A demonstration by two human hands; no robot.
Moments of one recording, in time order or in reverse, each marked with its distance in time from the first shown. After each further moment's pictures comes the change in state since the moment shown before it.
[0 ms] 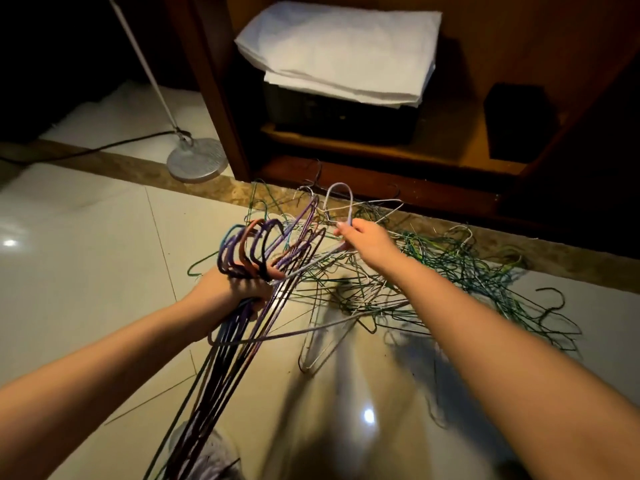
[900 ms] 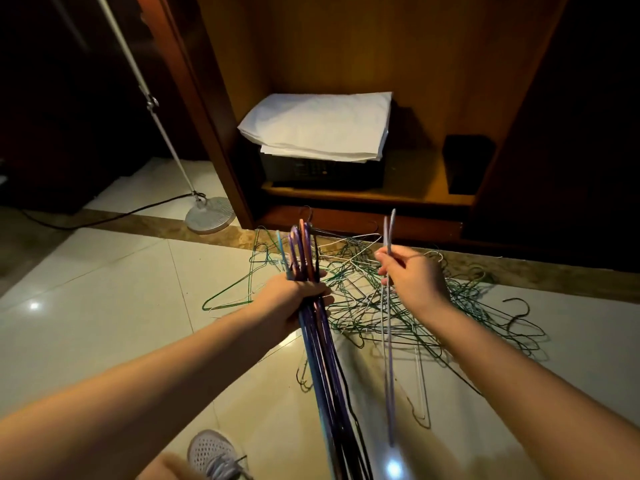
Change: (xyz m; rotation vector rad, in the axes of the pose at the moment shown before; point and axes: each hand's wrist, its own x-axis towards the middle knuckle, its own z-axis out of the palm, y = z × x) left_hand -0.067 0.078 0.099 -0.395 -0.018 -0.078; right_hand -0.148 -0.023 -0.077 0.020 0.423 -0.108
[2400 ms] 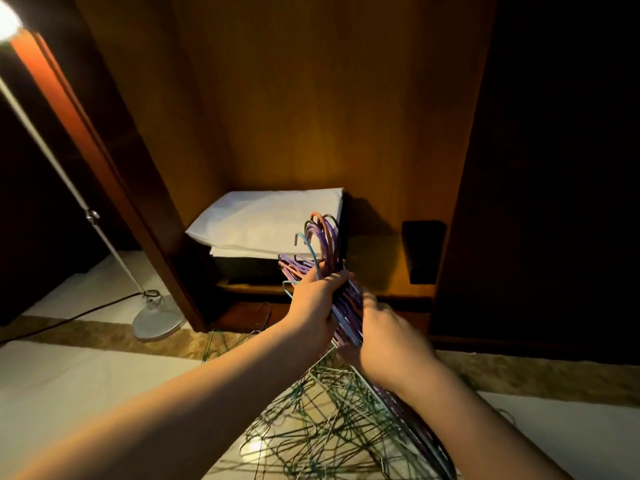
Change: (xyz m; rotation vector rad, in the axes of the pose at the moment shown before) left_hand 0.113 0.122 0.177 -0.278 -0.058 0.272; right_hand 0.097 -0.053 -0.092 -0.679 -0.193 -0.009
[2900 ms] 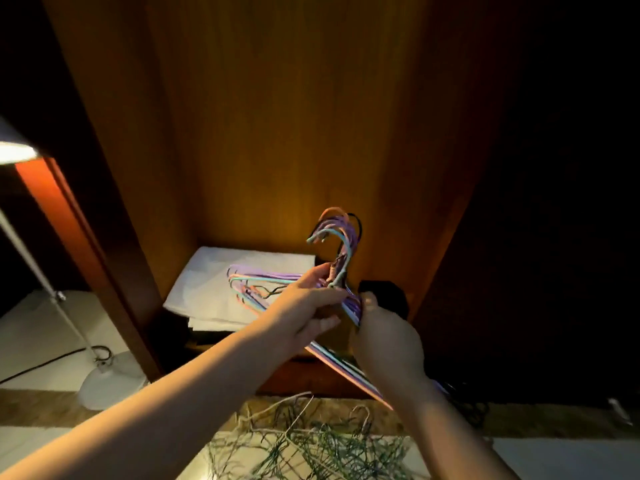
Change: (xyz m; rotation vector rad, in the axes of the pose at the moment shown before) left_hand -0.009 0.264 0.035 0.065 -0.394 -0.178; right_hand 0.035 -0.148 -0.198 -0.133 0.304 0.158
